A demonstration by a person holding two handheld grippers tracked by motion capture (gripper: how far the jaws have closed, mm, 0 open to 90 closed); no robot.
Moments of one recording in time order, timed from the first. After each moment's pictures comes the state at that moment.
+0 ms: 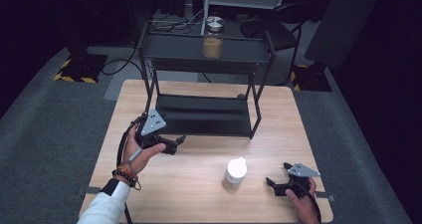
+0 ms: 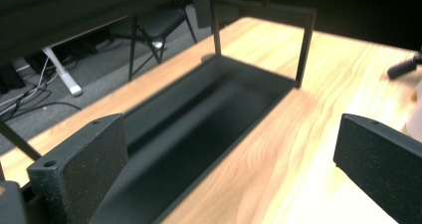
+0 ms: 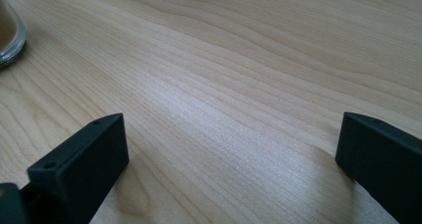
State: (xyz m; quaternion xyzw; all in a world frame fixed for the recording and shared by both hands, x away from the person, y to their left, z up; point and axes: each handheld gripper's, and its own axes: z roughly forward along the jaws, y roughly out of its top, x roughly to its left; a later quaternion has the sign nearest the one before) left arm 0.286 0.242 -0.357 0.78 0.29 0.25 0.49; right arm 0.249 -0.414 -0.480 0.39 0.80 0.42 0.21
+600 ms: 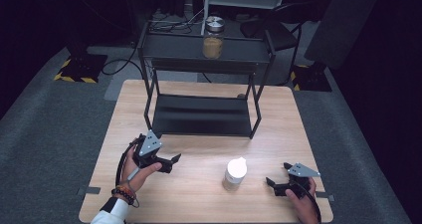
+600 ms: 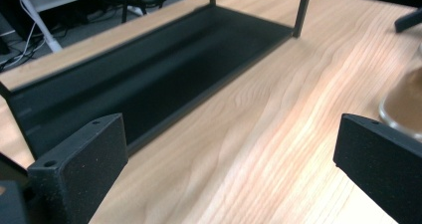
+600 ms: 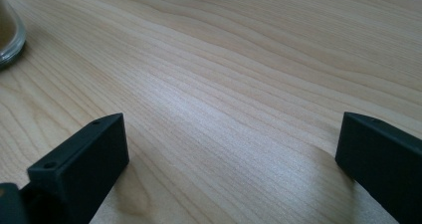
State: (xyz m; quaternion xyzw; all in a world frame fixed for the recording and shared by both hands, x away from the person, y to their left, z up) left arm 0.269 0.251 -0.417 0.79 0.32 0.22 0.48; right arm 0.249 -0.413 -0.480 0.39 0.80 0.42 0.21
